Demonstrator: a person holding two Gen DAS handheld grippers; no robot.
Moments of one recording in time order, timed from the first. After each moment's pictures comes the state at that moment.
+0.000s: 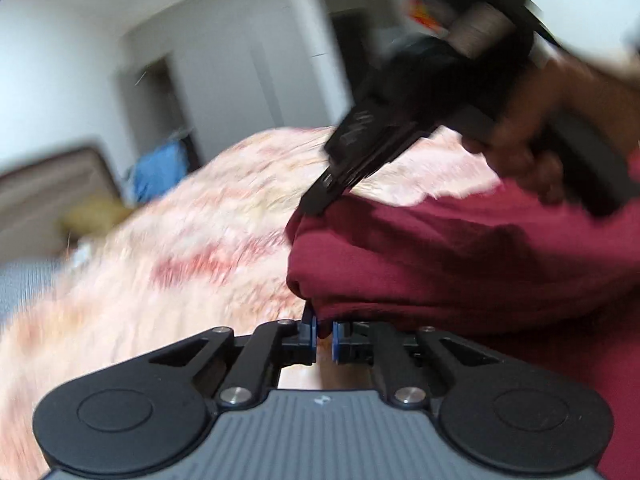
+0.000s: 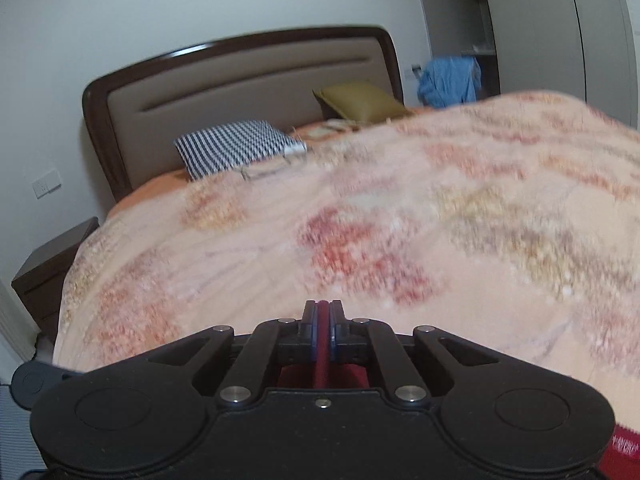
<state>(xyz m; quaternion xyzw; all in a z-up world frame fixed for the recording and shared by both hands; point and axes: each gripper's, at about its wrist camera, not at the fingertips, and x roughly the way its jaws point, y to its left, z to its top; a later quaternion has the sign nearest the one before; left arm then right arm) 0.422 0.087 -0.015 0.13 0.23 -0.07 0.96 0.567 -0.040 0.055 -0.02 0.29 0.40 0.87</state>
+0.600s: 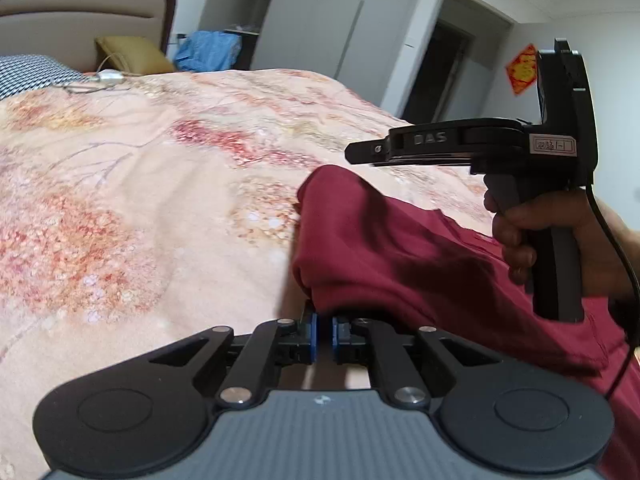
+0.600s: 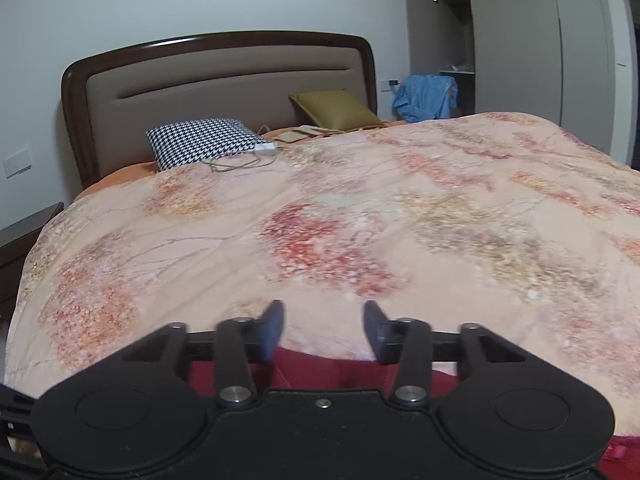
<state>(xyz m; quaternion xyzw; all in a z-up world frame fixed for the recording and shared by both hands) 0.394 0.142 -0.042 -0.12 0.30 -0.07 0.94 0.560 -0.054 0.033 -0.05 0.27 0.36 0.89</state>
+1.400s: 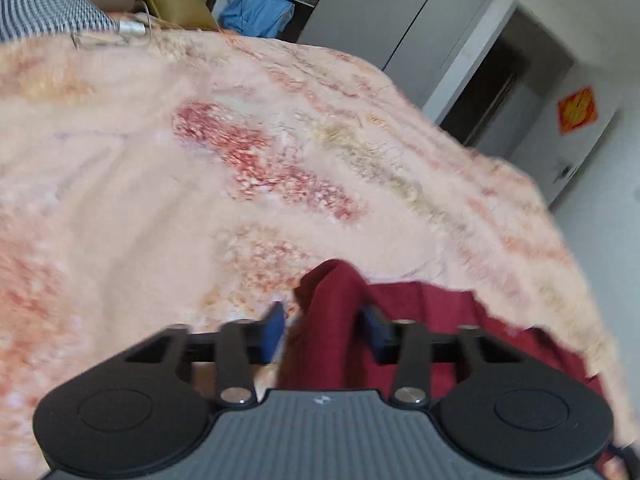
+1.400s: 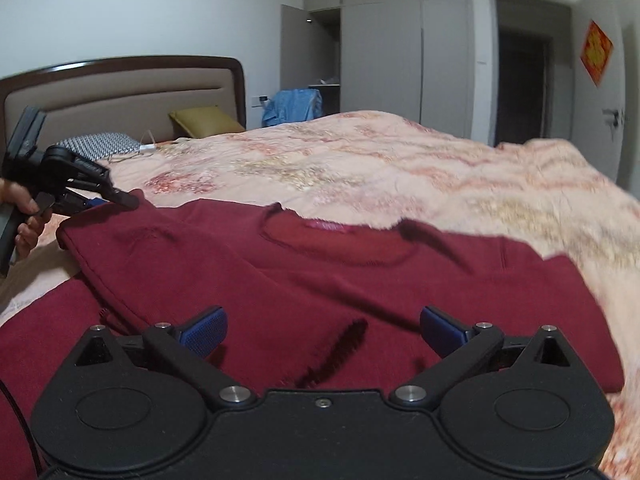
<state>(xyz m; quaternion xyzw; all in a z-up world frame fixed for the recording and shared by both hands) 0.514 0.148 -0.023 -0.24 0.33 -0.04 0.91 0.392 -0.270 -0.021 -0.03 0.24 0.17 0.95</state>
